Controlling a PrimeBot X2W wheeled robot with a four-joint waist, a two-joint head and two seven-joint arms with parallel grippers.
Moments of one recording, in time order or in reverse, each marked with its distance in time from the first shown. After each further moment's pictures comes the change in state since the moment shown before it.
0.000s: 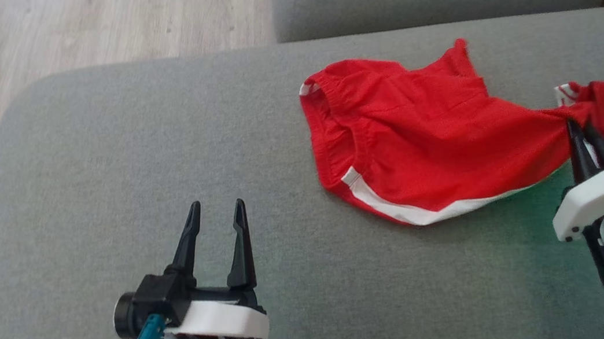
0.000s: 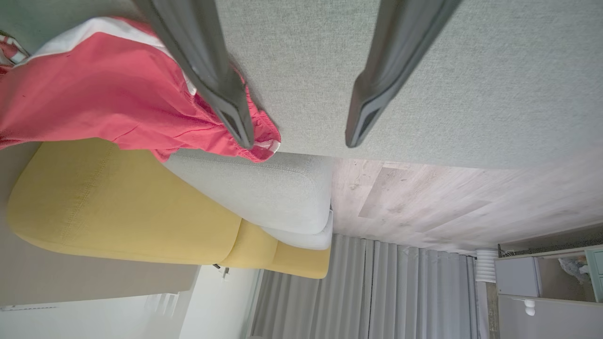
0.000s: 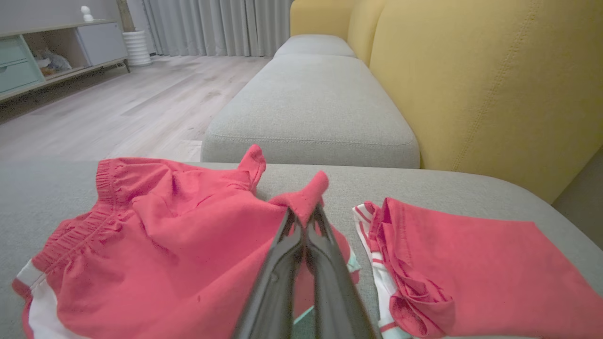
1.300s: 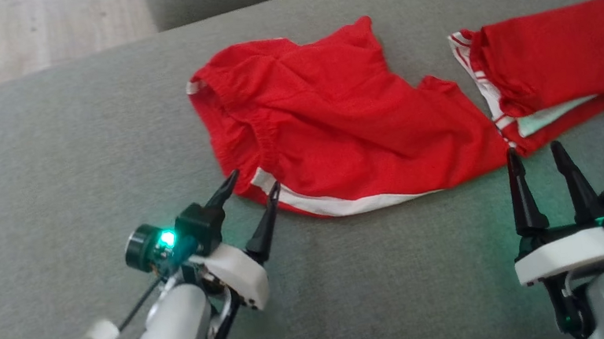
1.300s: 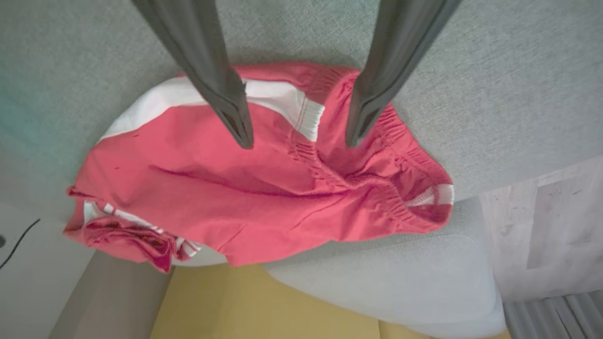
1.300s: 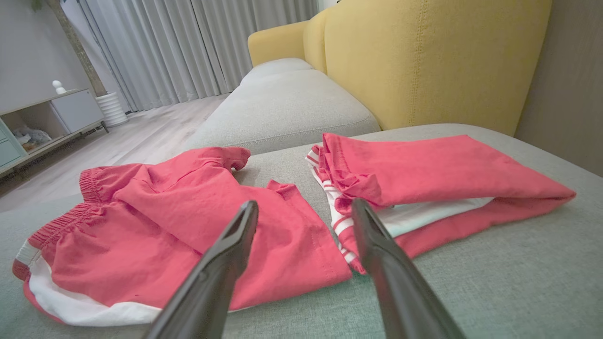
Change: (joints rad) left arm -0.241 0.052 -0.136 0.218 0.090 -0.133 0.157; right arm 0.104 0.001 0.178 0.047 0.203 0.000 -0.342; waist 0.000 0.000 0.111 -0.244
